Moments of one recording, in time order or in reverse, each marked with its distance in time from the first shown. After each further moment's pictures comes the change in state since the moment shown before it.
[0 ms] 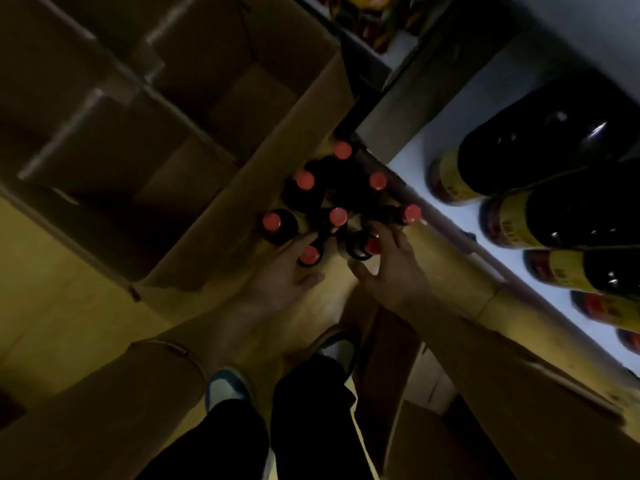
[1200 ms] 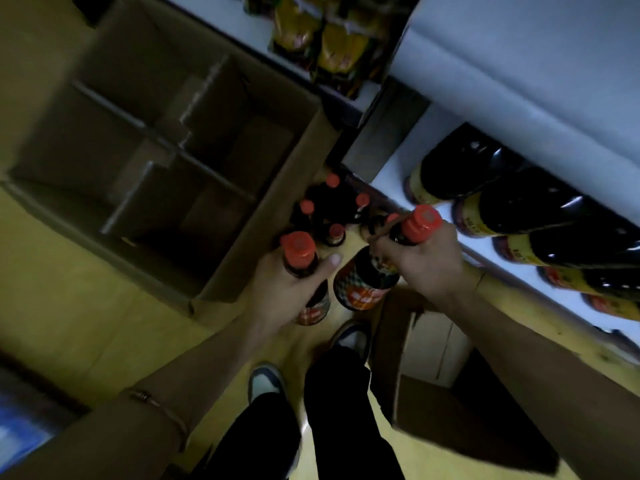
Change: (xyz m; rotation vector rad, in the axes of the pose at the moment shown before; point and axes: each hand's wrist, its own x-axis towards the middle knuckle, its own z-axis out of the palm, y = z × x) left_hand -0.092 0.124 -0.068 -0.288 0.278 0.091; right_hand -0.080 -0.095 -0.110 0.418 0.355 -0.010
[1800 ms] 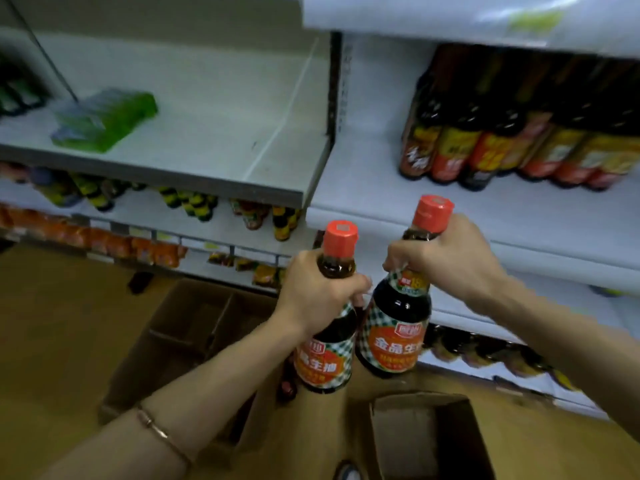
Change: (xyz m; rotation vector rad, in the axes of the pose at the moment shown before) left_hand -0.181 0.457 -0.108 -0.008 -0.254 0.593; right_hand -0.242 -0.398 -0.277 -0.037 0.381 -0.080
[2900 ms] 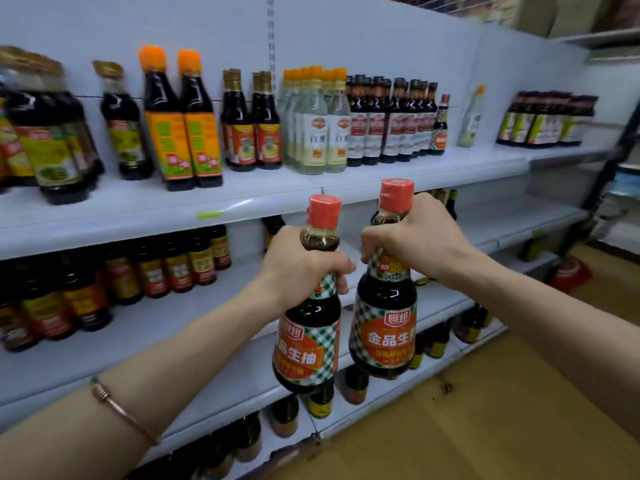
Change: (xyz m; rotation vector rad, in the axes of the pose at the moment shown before) left_hand -0.103 0.376 0.486 -0.165 -0.683 0.457; right_hand -0.289 0.170 -0.530 -0.112 0.692 -0.018
